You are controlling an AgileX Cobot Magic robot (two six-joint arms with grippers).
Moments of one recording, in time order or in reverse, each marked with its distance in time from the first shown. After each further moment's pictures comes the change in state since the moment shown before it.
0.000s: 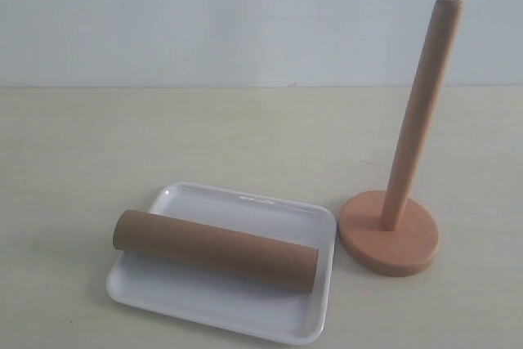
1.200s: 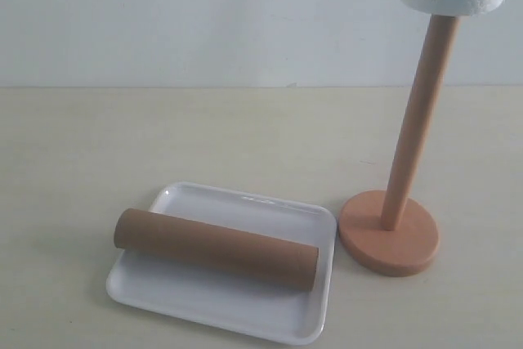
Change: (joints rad) left arm -0.066 0.122 -0.210 0.412 0.200 -0.661; right arm 0.000 0.000 0.000 0.000 0.006 0.000
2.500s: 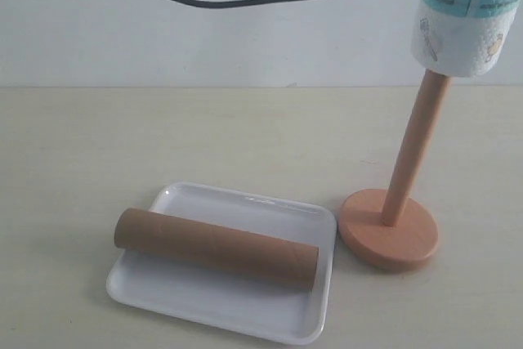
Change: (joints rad) left arm -0.002 0.171 0.010 -0.303 -0.128 0.464; right arm 0.000 0.000 0.000 0.000 0.002 0.000
